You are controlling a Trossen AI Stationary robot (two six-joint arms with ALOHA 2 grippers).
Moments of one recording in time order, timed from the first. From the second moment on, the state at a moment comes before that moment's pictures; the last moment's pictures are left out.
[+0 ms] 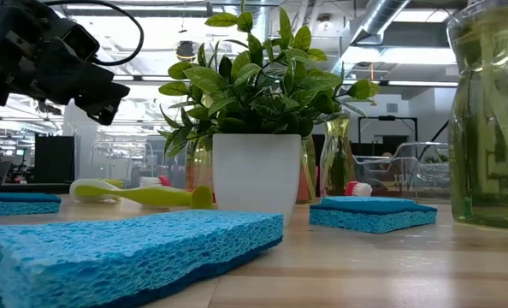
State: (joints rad) left arm 0.13 0.49 0.01 0.36 0.37 -0.14; right arm 1.13 1.03 0.98 -1.23 0.92 1.19
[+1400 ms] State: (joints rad) left arm 0.13 0.49 0.01 0.37 0.37 -0.14; right arm 1.06 1.21 0.98 -1.05 1.24 1.16
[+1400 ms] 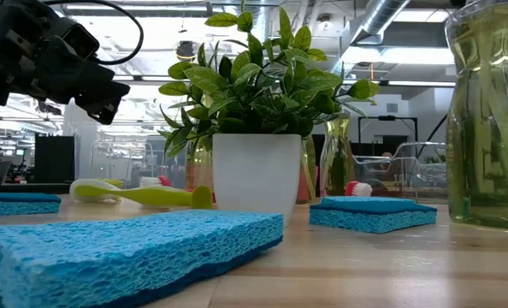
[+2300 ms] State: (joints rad) left arm 0.13 0.49 0.01 0.37 0.37 -0.14; right arm 0.97 1.24 0.98 -1.11 1.25 1.29
